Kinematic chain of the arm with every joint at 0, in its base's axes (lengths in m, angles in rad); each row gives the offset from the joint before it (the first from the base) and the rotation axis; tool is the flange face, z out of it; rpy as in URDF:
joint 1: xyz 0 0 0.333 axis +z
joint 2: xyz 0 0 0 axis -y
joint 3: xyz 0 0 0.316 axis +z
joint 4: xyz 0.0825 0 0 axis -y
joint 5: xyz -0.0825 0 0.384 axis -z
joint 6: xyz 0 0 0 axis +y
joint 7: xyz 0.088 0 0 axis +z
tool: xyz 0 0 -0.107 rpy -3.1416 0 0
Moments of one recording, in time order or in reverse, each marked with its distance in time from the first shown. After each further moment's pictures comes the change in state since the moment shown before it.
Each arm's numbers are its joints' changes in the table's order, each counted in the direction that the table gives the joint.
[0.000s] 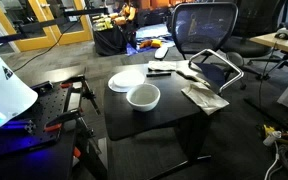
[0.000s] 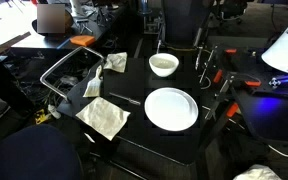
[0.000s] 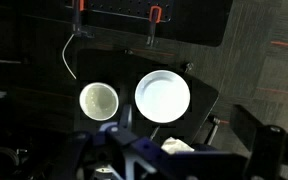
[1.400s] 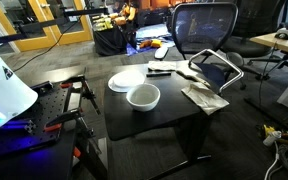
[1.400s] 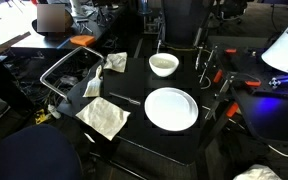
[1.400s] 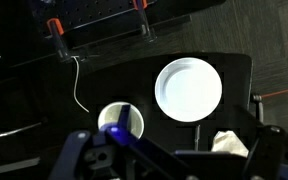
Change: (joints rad) arm -0.145 -0.246 -0.006 -0.048 0.002 -0.219 -0.290
